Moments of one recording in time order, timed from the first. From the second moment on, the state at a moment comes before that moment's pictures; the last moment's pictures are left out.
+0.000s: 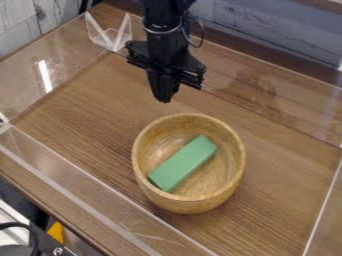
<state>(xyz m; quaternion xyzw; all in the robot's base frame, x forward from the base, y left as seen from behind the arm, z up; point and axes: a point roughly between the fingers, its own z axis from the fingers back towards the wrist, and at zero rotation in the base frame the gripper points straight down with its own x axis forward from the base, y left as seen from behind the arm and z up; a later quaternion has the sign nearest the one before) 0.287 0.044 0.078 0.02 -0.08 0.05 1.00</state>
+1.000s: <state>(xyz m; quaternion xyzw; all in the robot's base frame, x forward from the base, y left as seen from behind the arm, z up) 0.294 0.049 0.074 0.02 -0.07 0.05 1.00</state>
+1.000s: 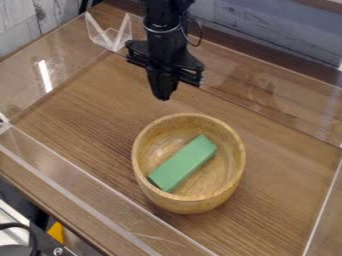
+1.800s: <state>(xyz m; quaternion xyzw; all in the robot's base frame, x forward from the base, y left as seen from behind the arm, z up) 0.292 0.070 0.101 0.02 -0.07 0.16 0.98</state>
